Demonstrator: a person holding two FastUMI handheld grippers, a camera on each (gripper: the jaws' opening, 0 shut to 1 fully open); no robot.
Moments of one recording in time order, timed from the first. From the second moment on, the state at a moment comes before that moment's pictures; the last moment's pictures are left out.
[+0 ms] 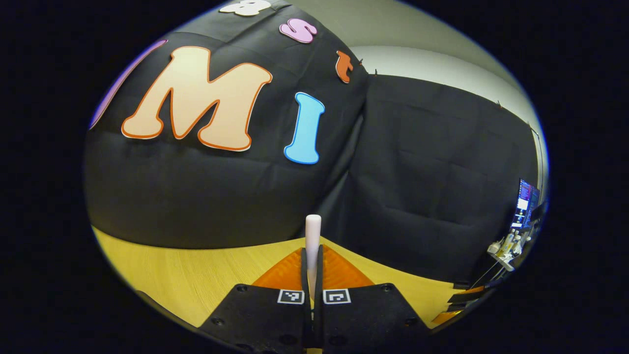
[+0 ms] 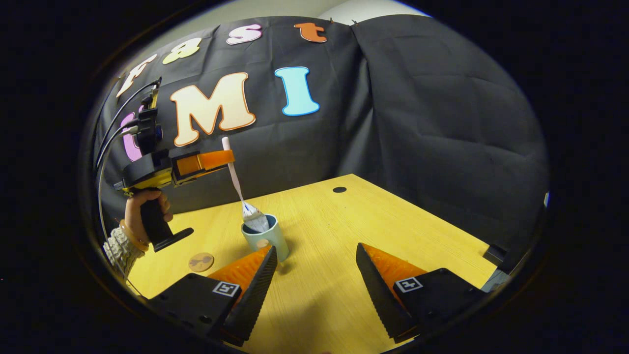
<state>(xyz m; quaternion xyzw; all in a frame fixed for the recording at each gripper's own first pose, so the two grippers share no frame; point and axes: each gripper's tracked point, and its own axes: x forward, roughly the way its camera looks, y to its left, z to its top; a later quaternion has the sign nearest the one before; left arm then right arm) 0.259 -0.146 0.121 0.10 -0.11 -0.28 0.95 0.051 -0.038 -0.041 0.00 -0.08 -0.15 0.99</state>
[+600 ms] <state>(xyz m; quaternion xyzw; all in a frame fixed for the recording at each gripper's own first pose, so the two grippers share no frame) 0.255 -0.121 0.064 0.06 -0.04 -0.28 0.96 0.045 -0.037 -0.057 0.00 -0.04 -0.15 0.99</state>
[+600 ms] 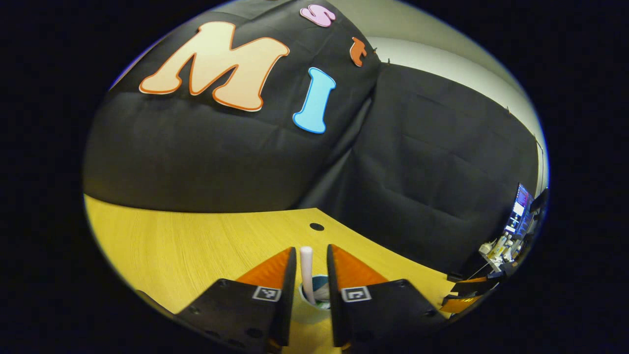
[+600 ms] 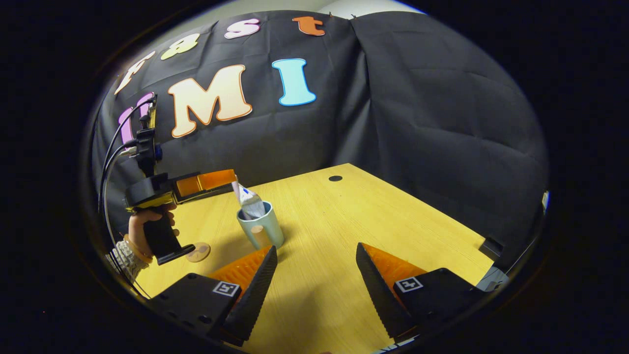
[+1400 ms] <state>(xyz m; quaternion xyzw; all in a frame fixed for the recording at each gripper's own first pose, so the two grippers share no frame) 0.178 0.023 0.094 0.09 -0.05 -0.12 0.99 0.110 0.035 -0.031 -0.02 0.02 -0.04 1.00</state>
